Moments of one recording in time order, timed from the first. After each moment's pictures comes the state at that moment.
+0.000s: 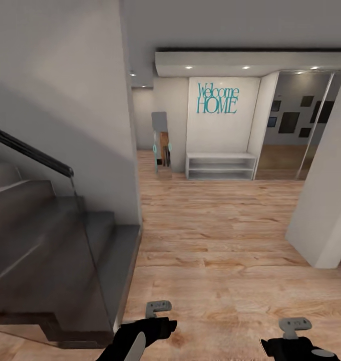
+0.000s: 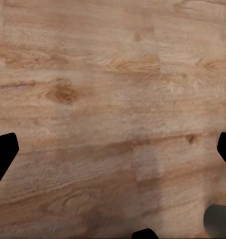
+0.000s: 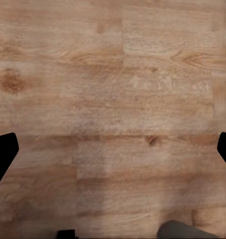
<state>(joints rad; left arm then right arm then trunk) -0.25 -0.15 -0.35 -1.01 0.45 0.57 0.17 0.10 -0.19 -0.08 -1.59 0.00 0.85 0.08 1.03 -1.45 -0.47</state>
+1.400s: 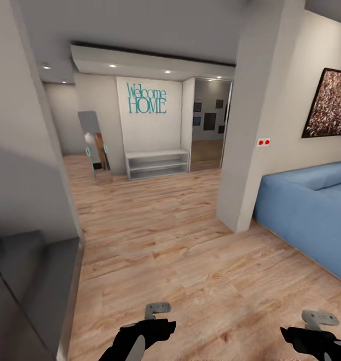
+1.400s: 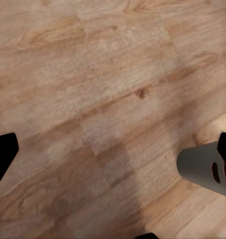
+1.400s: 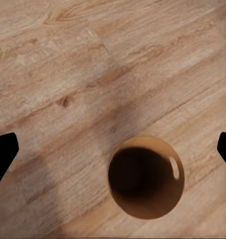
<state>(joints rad) -0.25 -0.15 -0.36 -0.98 0.45 0.52 0.16 0.05 -0.20 -0.25 -1.58 -0.01 0.85 0.08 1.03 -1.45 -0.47</state>
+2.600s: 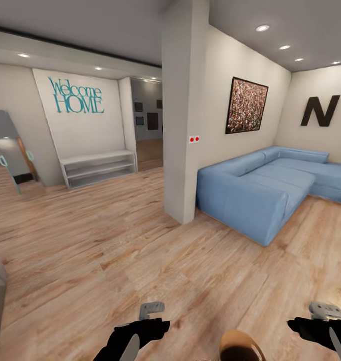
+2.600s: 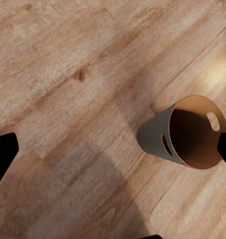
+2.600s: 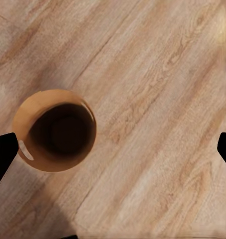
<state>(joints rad) -0.25 -0.13 -0.32 -0.98 0.45 0.52 0.16 -0.10 -0.27 -0.32 -1.38 -0.01 0.95 0.18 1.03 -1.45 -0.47</state>
